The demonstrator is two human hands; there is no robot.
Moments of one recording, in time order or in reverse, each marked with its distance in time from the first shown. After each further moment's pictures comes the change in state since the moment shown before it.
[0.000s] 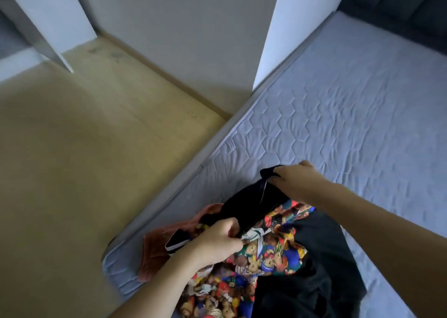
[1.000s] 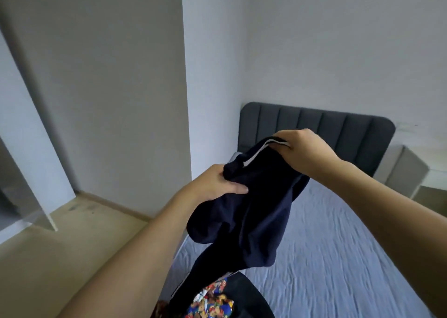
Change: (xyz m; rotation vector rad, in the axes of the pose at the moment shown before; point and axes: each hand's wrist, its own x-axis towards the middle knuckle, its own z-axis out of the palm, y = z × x) left_hand -0.399 0.504 0.026 0.262 0.123 0.691; right_hand -0.551 0.033 -0.456 0.259 0.979 0.304
